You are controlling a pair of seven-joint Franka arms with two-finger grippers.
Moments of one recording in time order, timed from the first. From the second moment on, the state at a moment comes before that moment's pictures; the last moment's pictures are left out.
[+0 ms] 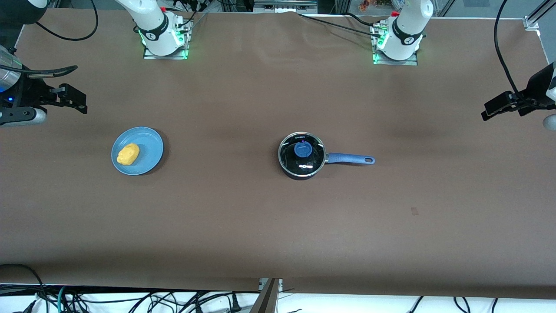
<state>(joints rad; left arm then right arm) 0.16 0.03 -0.11 -1.59 -0.01 1.58 -0.13 0.07 0.07 -0.02 -1.54 -0.06 1.56 -0.08</state>
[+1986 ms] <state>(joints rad) -0.02 0.33 -0.39 -1.58 -0.01 1.79 -0.63 0.07 0.09 -0.03 -1.54 -0.05 1.56 -0.08</state>
